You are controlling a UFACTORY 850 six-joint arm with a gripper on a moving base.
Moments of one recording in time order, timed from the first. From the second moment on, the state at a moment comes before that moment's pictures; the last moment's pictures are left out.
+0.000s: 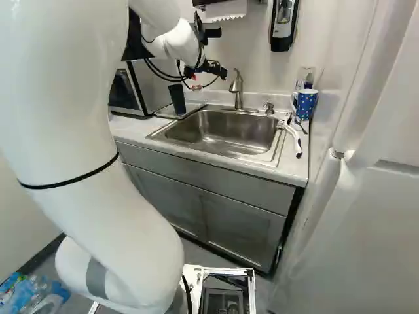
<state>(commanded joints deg) -5.7 -6.2 -70.1 0.0 -3.2 4.3</state>
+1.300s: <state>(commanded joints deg) -7.9 0.3 -63.4 0.0 -21.6 4.3</state>
